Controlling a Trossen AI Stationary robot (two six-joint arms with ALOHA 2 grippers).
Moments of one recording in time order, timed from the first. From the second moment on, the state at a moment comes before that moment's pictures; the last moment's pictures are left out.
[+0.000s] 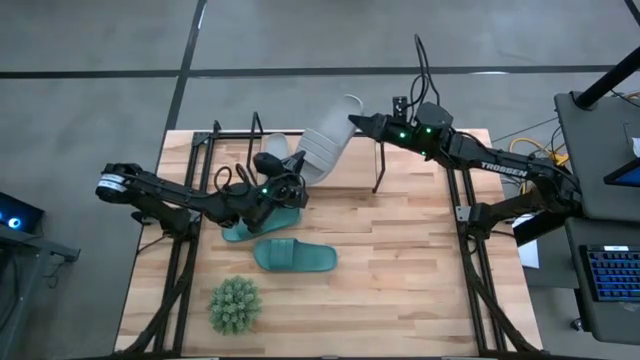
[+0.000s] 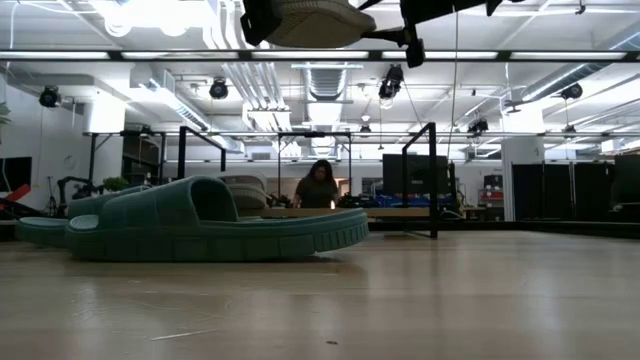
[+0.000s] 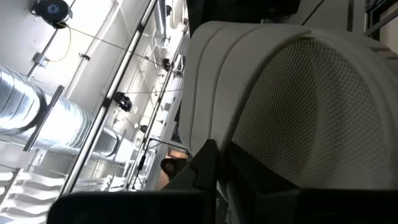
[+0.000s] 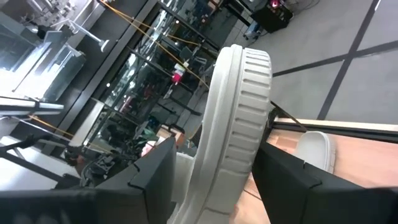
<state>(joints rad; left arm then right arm) -0.16 1.39 0.96 0.73 -1.11 1.47 -0.38 1.26 1.08 0.16 0.03 0.94</state>
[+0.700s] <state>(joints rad) -0.16 1.40 0.96 0.73 -1.29 1.37 -0.43 1.19 1.08 0.15 0.03 0.87</state>
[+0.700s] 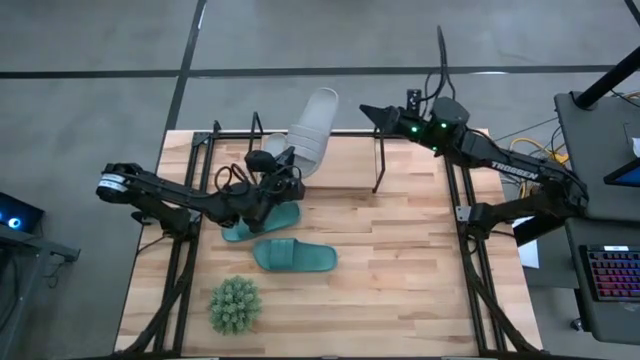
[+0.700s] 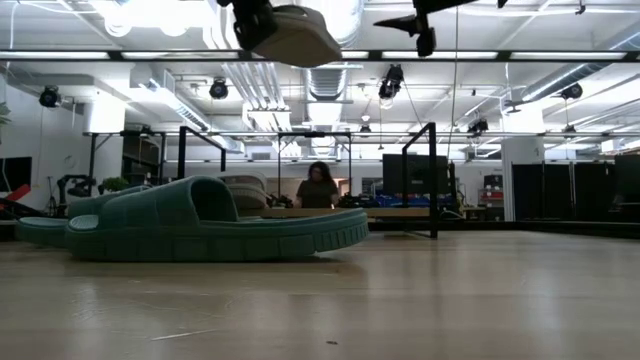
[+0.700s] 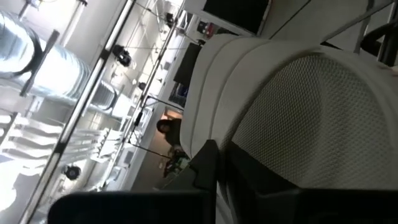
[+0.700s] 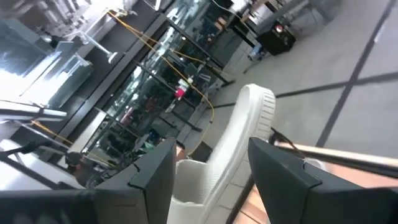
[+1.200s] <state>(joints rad) -0.11 1.66 1.01 0.73 -1.39 1.23 -0.43 1.05 1.08 -0.09 -0.01 0.78</state>
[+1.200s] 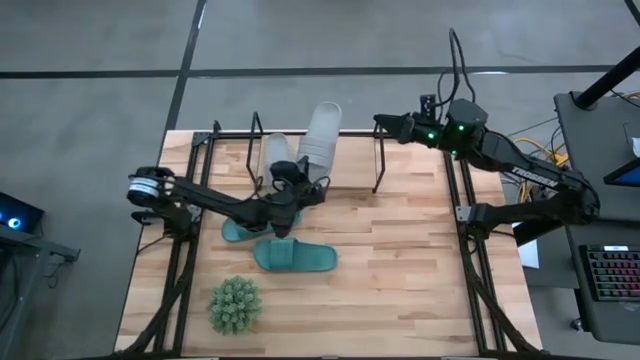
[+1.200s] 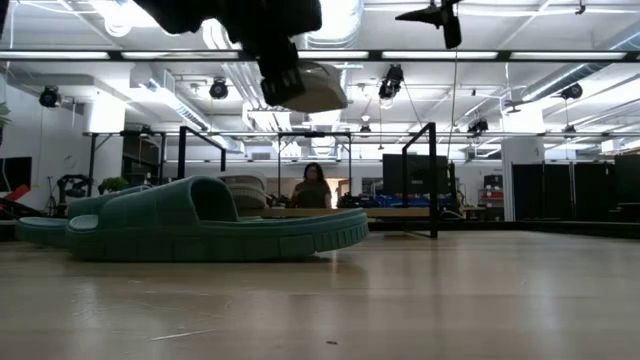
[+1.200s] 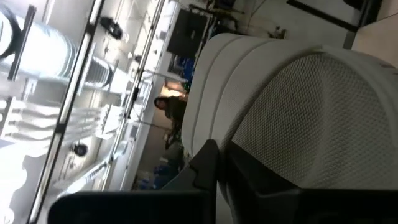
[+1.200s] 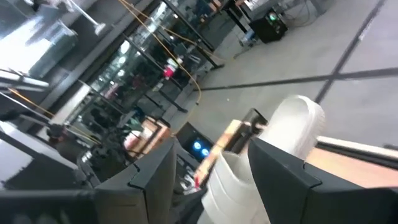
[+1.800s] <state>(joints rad) -0.02 1.85 1.05 0.72 -1.46 1.03 -0.43 0.99 1.08 -0.15 -0.01 0.75</state>
